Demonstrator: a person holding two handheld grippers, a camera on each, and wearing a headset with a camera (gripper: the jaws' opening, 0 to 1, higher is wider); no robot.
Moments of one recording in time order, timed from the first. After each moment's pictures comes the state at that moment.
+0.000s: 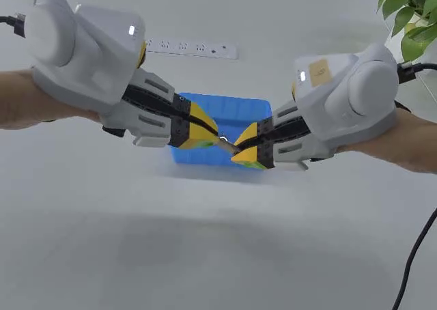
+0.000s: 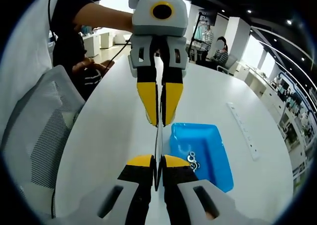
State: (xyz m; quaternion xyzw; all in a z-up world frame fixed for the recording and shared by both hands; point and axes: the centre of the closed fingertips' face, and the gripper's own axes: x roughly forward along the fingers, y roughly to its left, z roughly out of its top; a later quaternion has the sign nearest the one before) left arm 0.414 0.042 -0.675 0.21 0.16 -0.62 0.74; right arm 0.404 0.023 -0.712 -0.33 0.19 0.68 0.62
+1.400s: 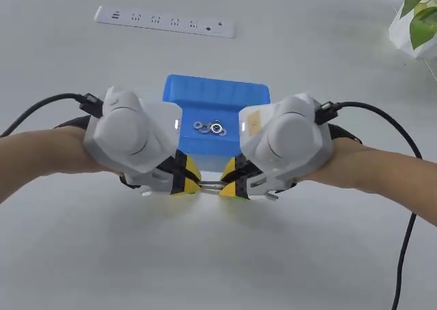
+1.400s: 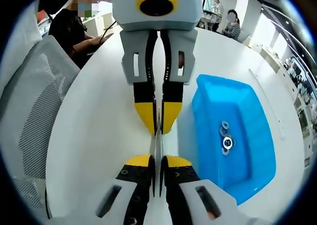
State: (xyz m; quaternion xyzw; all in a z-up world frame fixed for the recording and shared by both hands) left arm 0.397 0.028 -0.801 0.28 0.27 -0.59 0.70; right arm 0.397 0.016 -0.810 -0.37 0.29 0.67 0.57
